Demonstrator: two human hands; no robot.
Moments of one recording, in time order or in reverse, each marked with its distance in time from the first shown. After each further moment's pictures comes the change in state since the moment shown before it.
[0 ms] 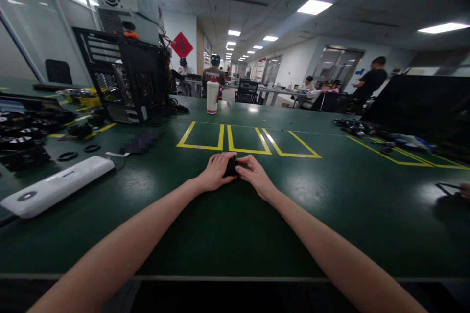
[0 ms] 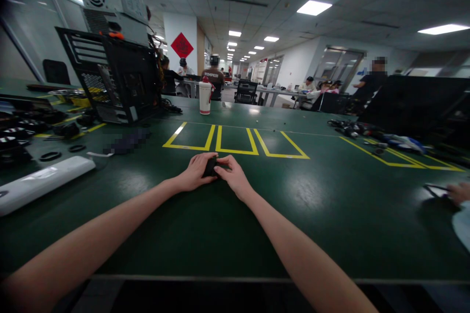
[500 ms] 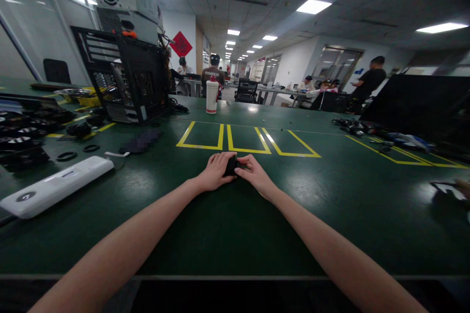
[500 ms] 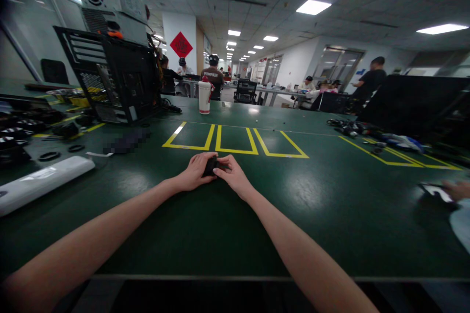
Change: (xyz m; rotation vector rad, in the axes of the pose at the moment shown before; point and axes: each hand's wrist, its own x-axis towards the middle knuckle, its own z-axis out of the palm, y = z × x) left_hand 0.000 -0.001 0.002 0.004 0.001 0.002; right_hand 0.004 0.003 -0.004 0.013 -0.032 -0.041
